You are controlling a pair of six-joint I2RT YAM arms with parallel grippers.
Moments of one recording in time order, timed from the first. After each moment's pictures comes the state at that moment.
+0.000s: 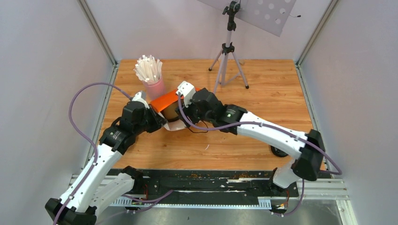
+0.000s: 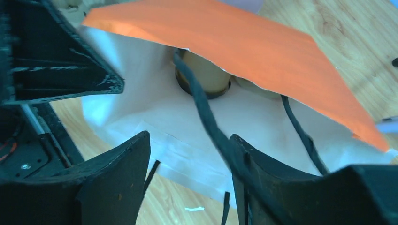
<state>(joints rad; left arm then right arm) -0.44 0.79 0.84 -0.66 -0.01 -0.79 1.04 1.58 1.42 -0.35 0.11 0.01</state>
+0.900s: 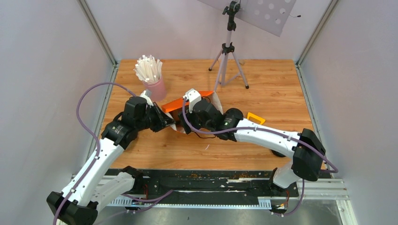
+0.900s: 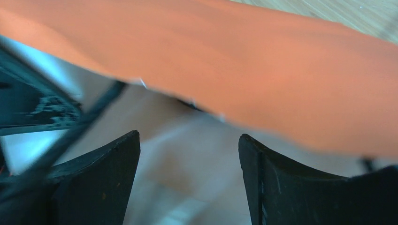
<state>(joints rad) -0.44 0.87 0.91 -0.66 0.22 -0.92 1.04 1.53 1.23 -0.25 0.20 0.23</state>
